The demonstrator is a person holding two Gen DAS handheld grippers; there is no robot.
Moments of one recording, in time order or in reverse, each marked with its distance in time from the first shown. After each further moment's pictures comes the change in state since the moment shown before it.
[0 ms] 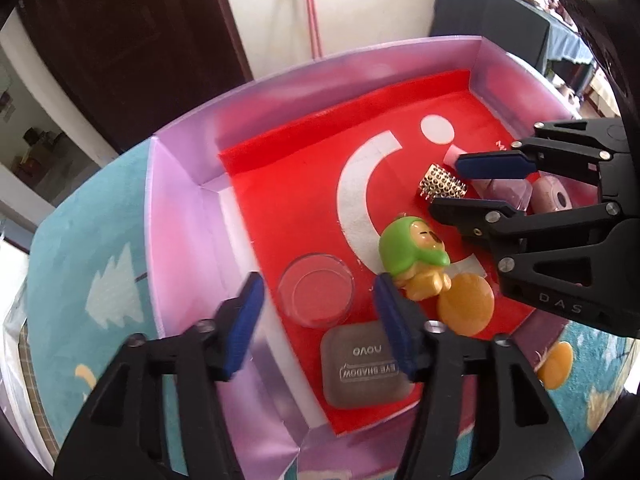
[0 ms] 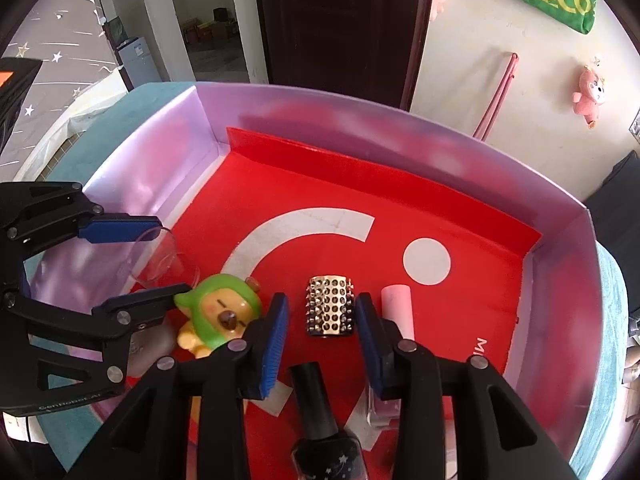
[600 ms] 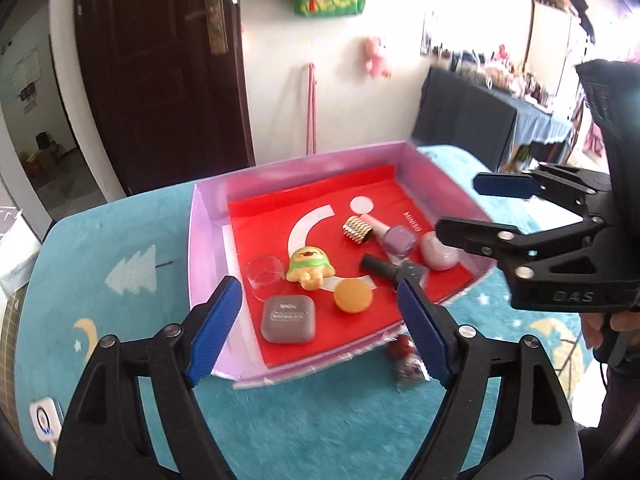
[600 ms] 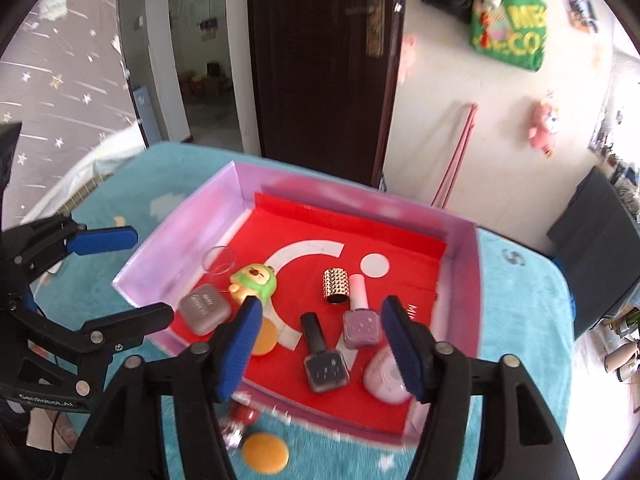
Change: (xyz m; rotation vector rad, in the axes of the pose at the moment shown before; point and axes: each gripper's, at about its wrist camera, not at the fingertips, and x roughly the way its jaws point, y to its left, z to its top) left arm -0.122 -0.034 -0.070 -0.113 -0.349 -0.058; right arm -0.134 0.010 -0.051 0.029 -0.246 -0.066
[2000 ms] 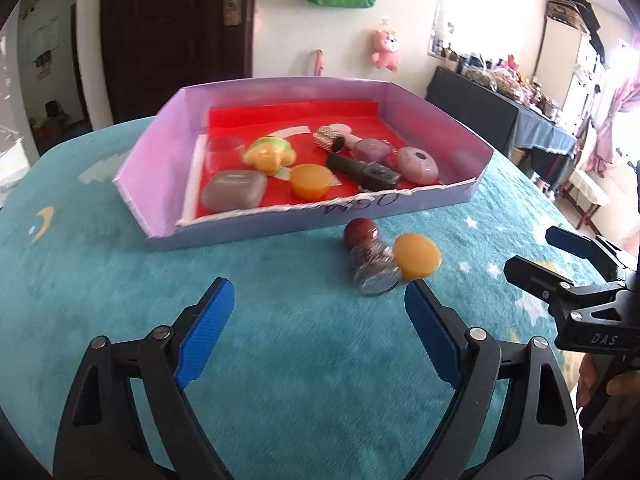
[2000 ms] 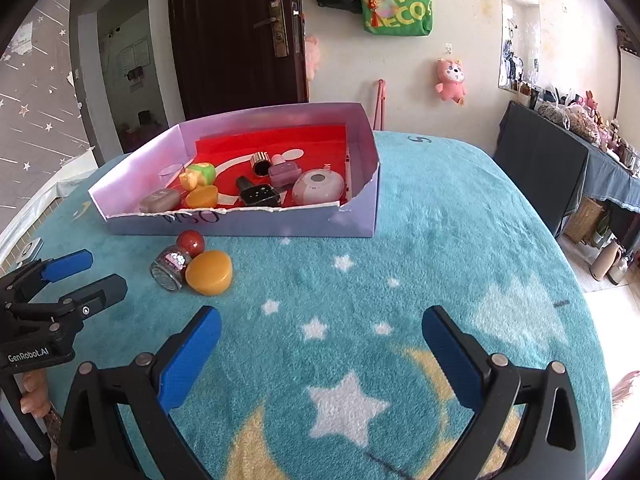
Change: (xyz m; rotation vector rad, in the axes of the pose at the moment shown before) left arm 0.032 -0.043 -0.105 -0.095 0.008 -0.017; right arm -0.035 -0.013 -0.180 0.251 -0.091 -0.175
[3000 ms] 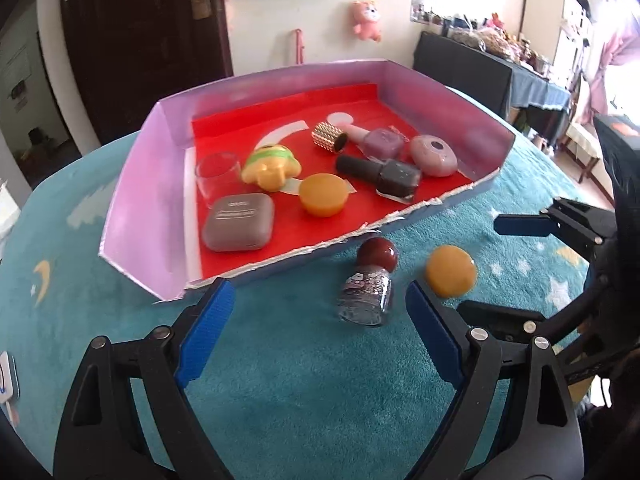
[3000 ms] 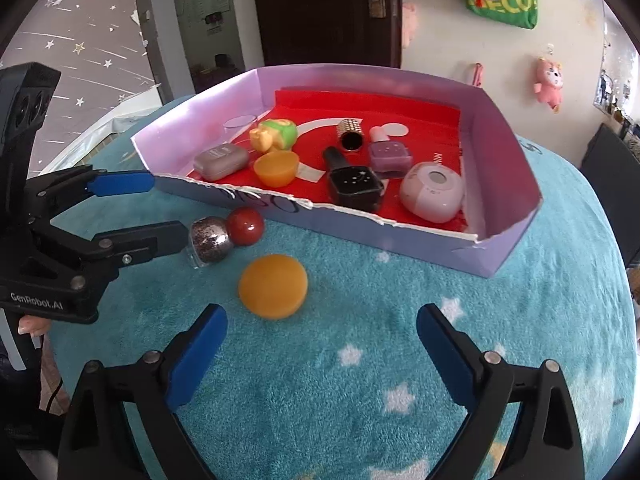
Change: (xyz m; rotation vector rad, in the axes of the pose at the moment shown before) left arm 0.022 0.010 0.031 0.136 0.098 0.008; right arm 0.059 0.042 0.029 -0.224 0.160 0.247
